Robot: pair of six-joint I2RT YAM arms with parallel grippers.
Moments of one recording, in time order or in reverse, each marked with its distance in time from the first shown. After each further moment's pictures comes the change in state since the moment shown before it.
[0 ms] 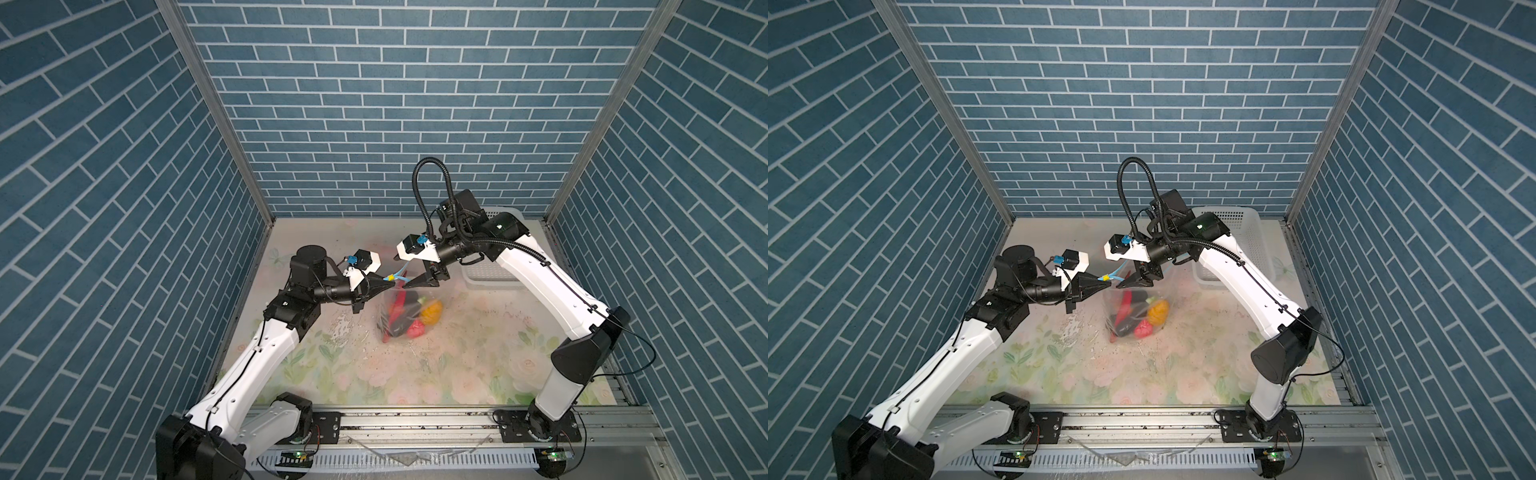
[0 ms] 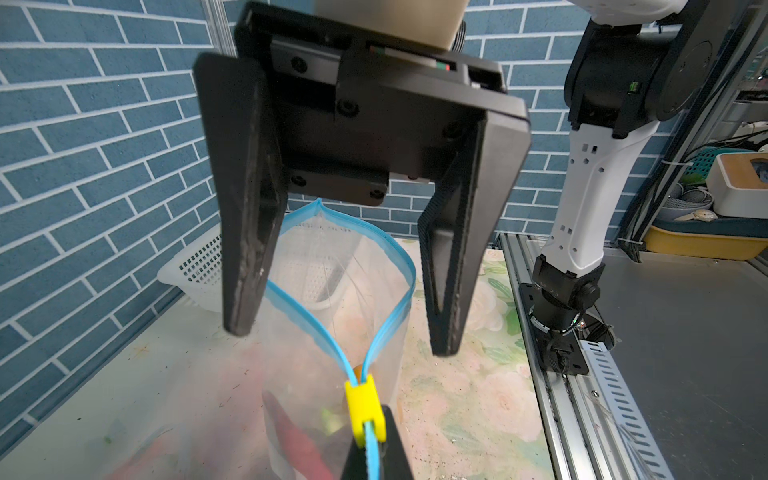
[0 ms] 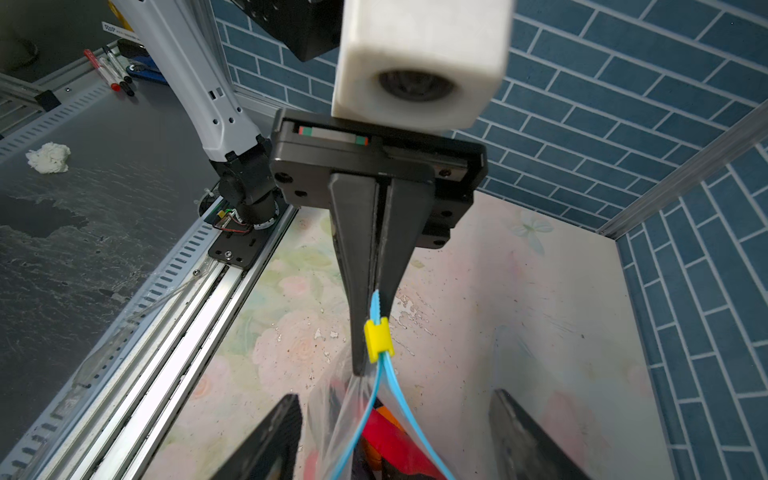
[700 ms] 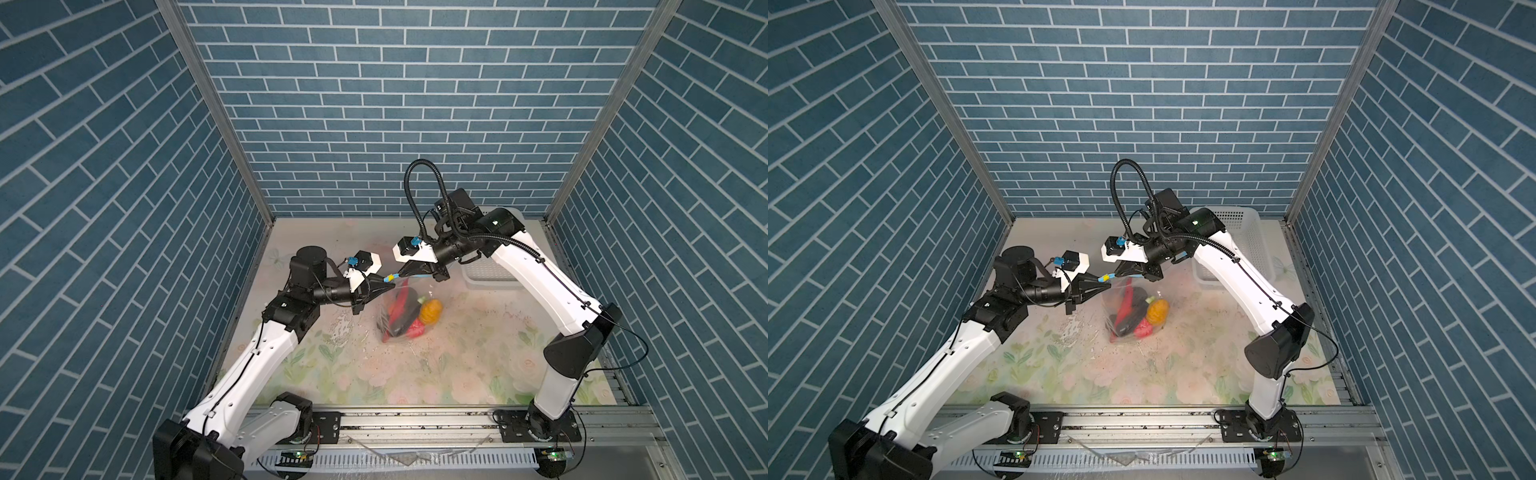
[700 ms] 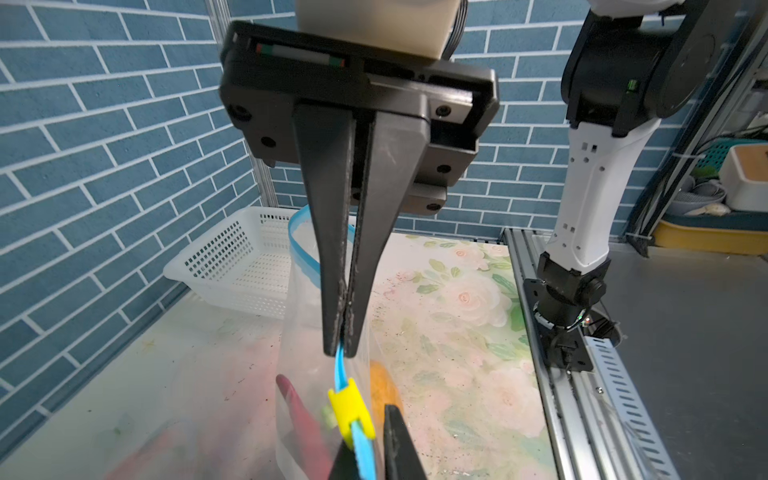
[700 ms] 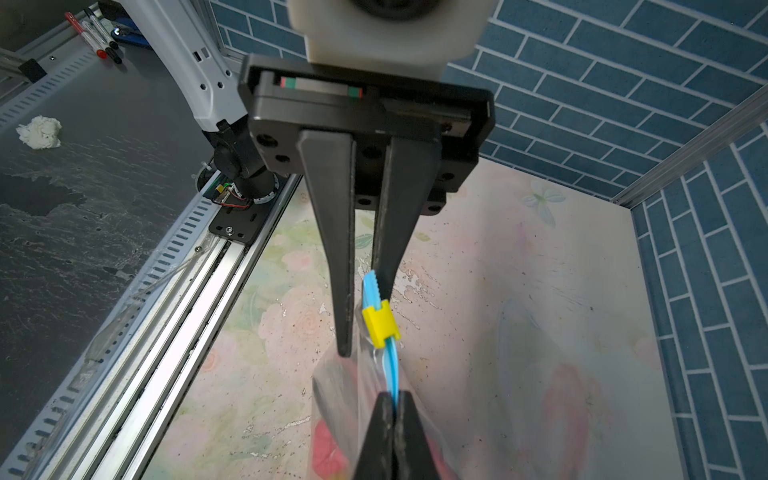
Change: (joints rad) left arm -0.010 -0.026 0.009 -0.045 -0.036 0.026; right arm 0.008 0.043 0.087 -0.096 0.082 -0.018
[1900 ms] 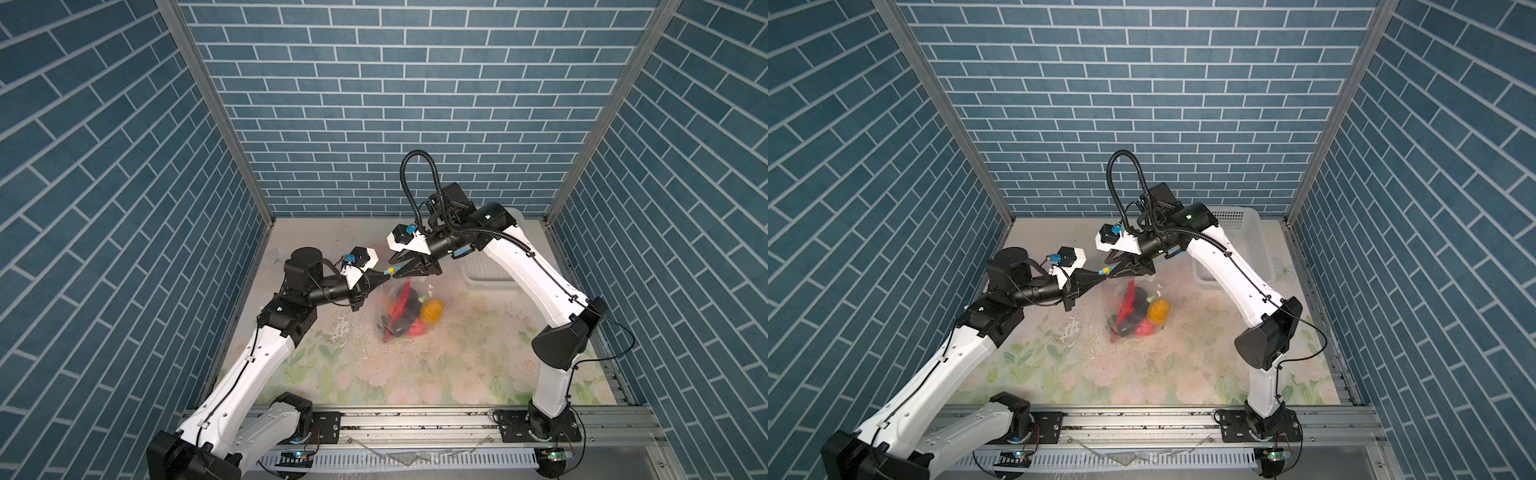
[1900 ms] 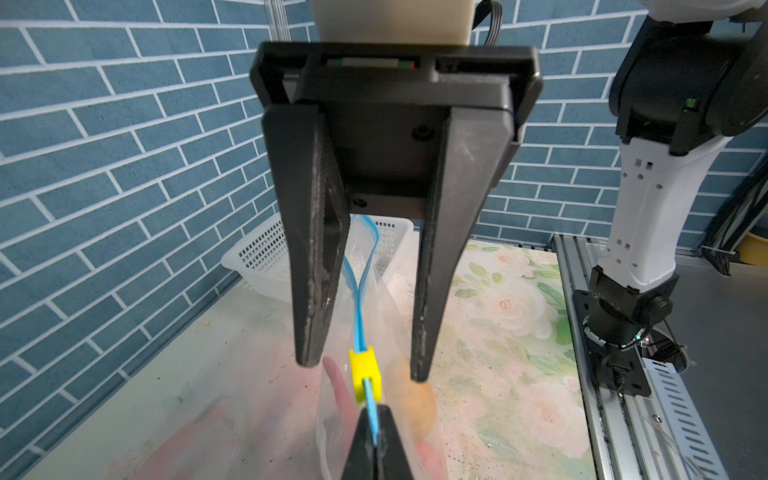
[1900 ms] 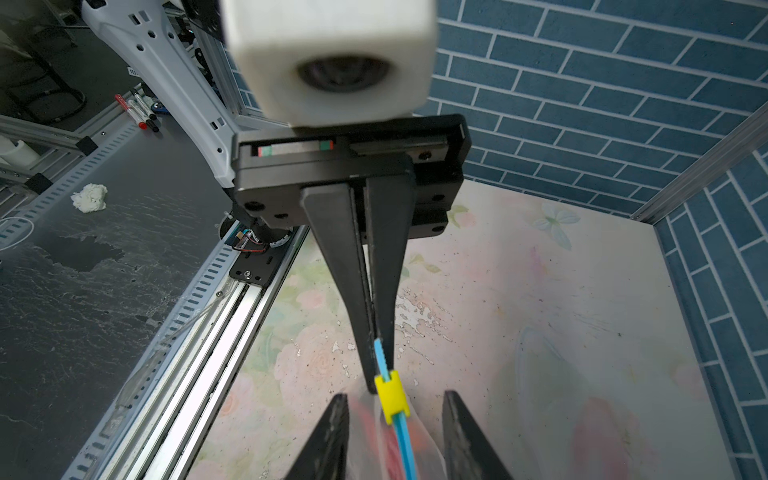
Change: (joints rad) left arm -0.002 -0.031 0.002 0.024 -0.129 -0.052; right arm 0.009 0.098 0.125 -0.013 -0.118 0.105
